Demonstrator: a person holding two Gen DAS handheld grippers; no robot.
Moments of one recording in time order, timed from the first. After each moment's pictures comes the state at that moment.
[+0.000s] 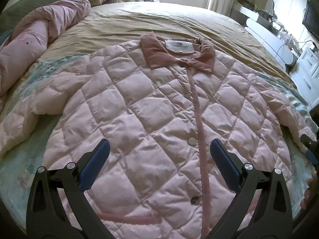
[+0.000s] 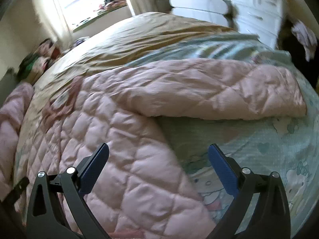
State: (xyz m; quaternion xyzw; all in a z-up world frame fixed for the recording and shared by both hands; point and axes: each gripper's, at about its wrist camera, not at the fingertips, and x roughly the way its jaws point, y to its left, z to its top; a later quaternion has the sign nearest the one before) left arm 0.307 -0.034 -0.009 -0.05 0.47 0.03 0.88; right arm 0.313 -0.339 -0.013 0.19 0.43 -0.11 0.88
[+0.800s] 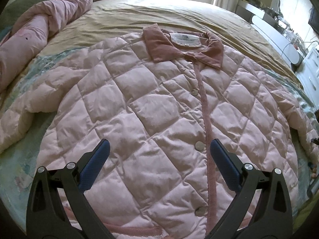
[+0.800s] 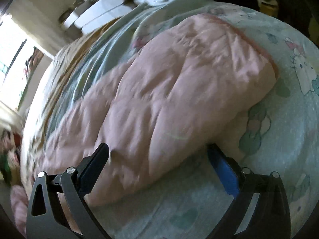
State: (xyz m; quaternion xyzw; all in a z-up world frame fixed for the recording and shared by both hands) left arm 0.323 -0.030 -0.027 -0.06 0.49 0.05 0.87; right arm 0.306 -0.550 -0.088 0.42 0.38 -0.32 0.76
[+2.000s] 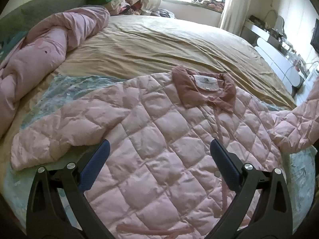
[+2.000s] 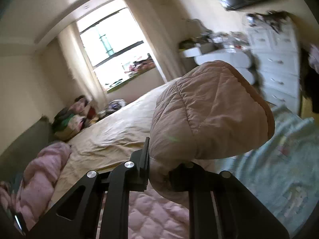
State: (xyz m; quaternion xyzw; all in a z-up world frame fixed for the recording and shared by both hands) left arm 0.323 0.054 0.063 -0.08 0.43 0.07 0.90; right arm 0.384 -0.385 0.156 0.23 0.19 -0.01 0.95
